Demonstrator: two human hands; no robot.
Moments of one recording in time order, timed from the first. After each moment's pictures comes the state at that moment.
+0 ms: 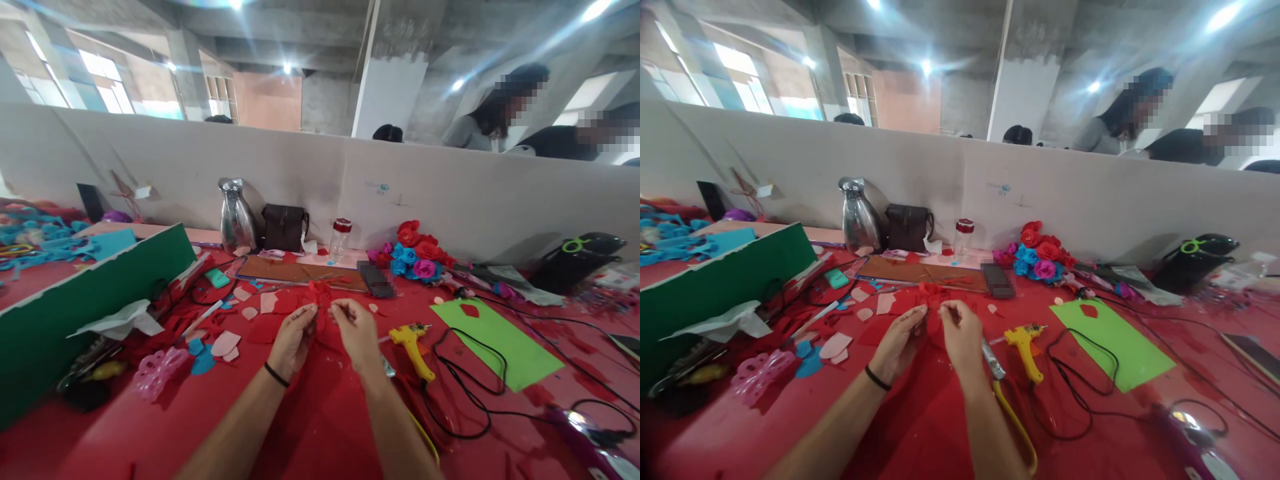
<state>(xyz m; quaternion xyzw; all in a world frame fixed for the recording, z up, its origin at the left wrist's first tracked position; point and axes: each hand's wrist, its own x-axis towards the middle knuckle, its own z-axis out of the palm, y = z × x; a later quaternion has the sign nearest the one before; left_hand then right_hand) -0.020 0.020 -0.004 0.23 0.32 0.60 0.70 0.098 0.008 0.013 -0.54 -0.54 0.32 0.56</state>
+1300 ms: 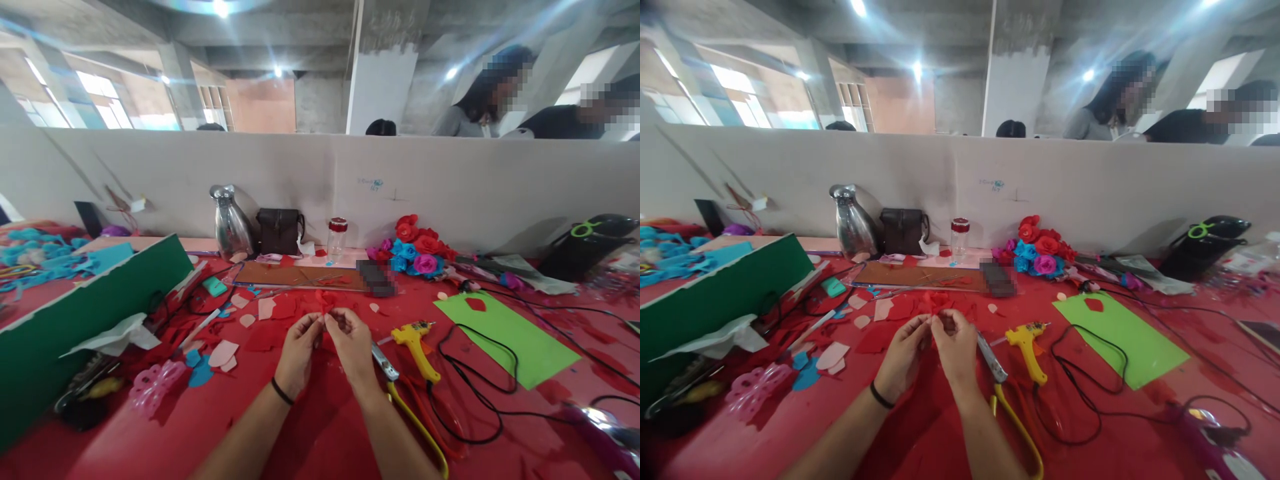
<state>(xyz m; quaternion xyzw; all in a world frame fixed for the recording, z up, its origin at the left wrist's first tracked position) -0.005 0.011 -0.011 0.33 0.38 0.59 0.63 0.085 0.005 -0.002 -0.50 -0.46 0.39 0.62</state>
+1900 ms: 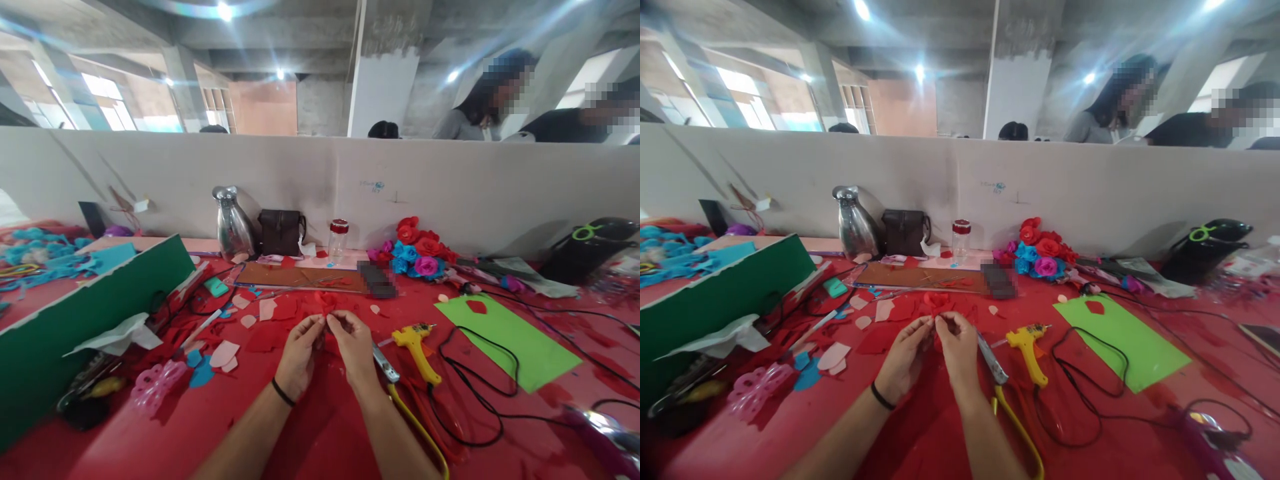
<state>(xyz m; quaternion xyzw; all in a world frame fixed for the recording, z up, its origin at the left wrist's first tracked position) -0.006 0.012 -0.011 0.31 0.36 0.59 0.66 0.086 0.010 -0.009 -0.48 -0.43 0.42 0.63</state>
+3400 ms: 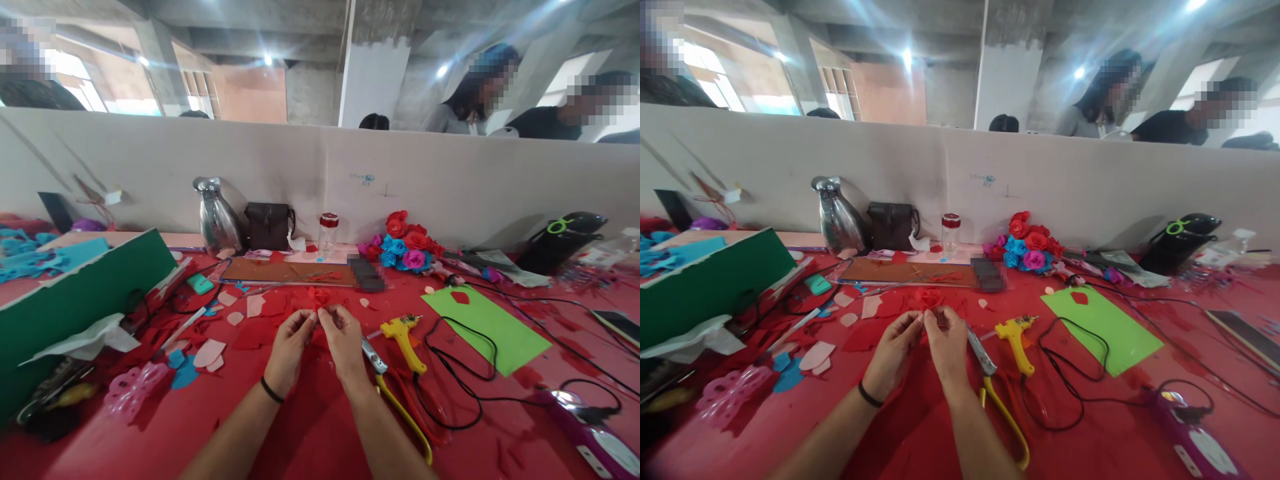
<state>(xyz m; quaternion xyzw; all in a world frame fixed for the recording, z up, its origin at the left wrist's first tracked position) -0.006 0.012 -0.013 0.39 0.38 0.57 0.61 0.087 0.007 -0.005 -0.50 -0.45 0.39 0.63</state>
